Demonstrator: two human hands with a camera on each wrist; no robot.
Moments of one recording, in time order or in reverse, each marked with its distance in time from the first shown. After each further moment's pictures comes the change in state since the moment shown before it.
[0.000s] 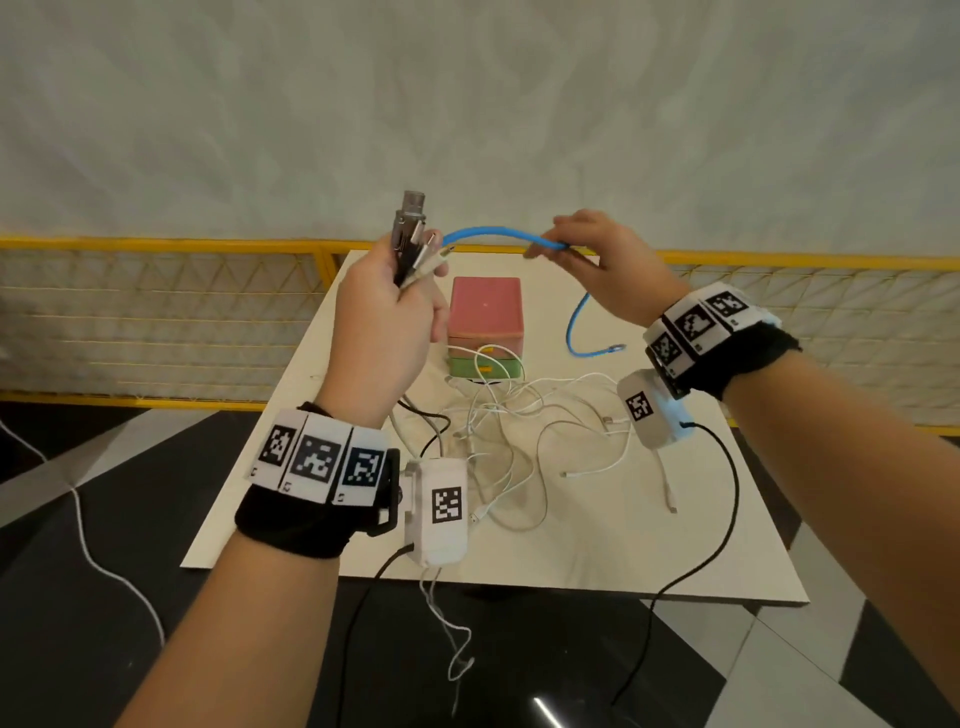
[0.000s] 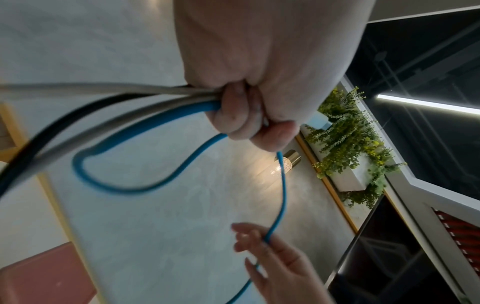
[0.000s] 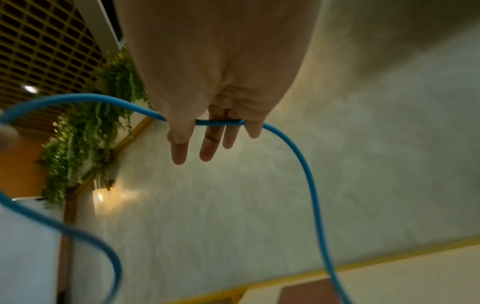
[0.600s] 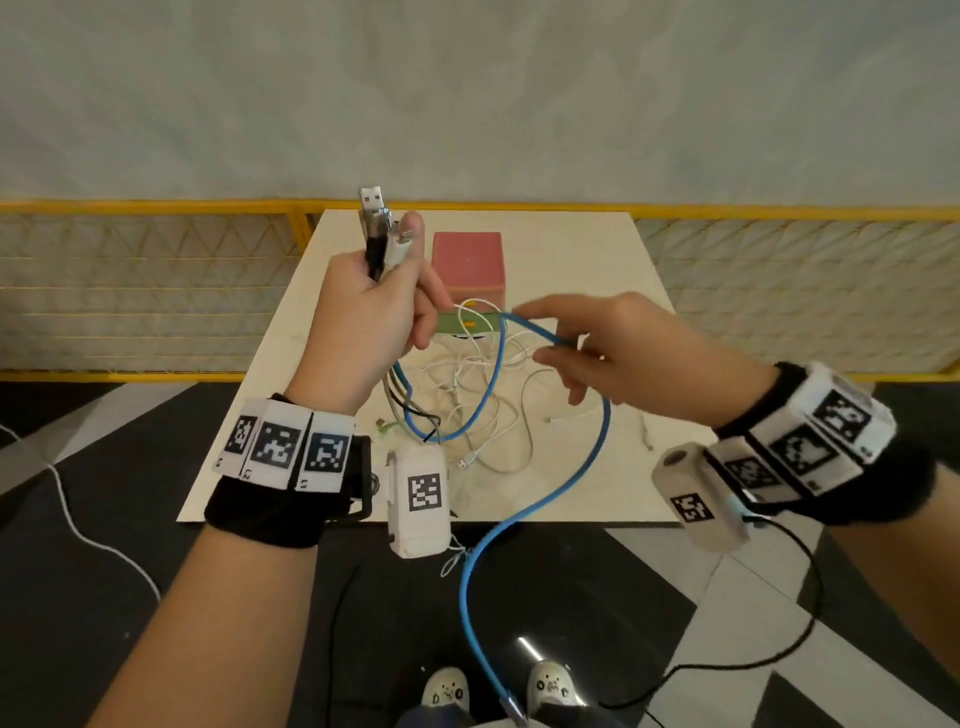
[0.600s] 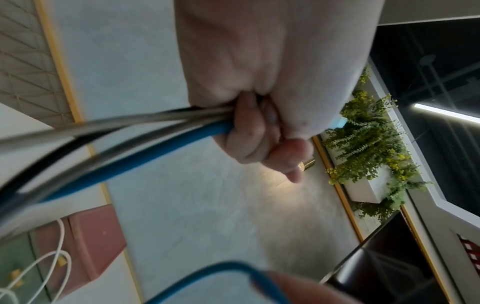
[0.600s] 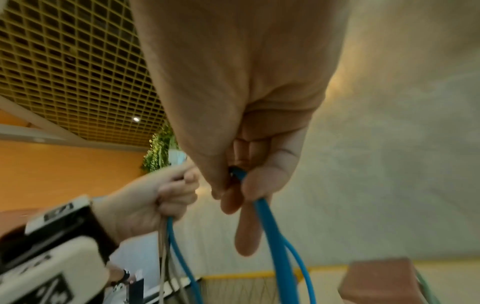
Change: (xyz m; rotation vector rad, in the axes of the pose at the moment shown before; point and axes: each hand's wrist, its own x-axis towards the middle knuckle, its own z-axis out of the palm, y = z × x) left_hand -0.042 0.004 -0.009 -0.071 -0.138 -0.200; right_hand -0.121 -0.088 -0.006 0.071 -0.304 0.115
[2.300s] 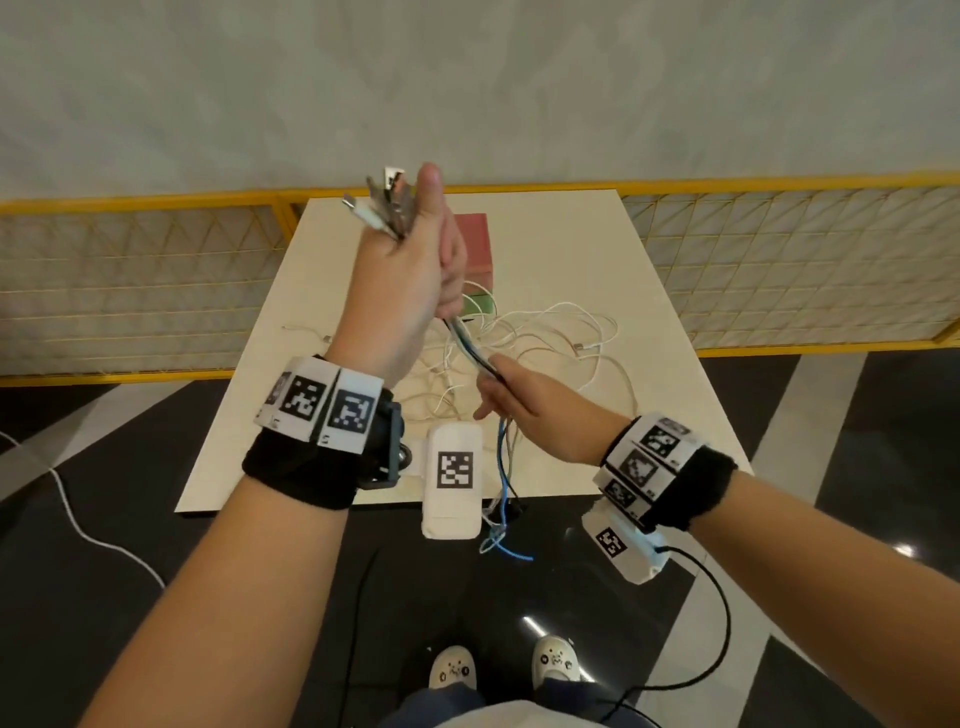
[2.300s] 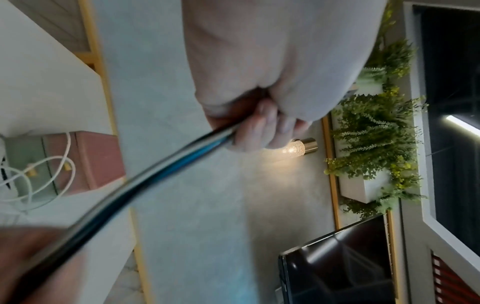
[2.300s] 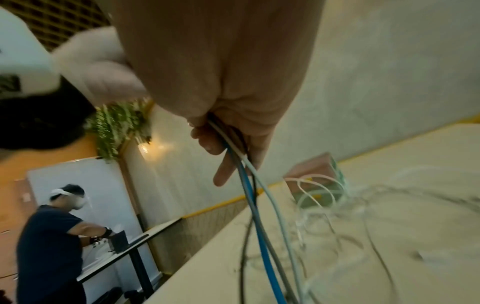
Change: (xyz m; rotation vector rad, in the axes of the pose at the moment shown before) left_hand 0.000 0.006 0.035 -0.375 -0.096 -0.011; right_hand -0.002 0.031 0.101 0.334 -0.067 0.041
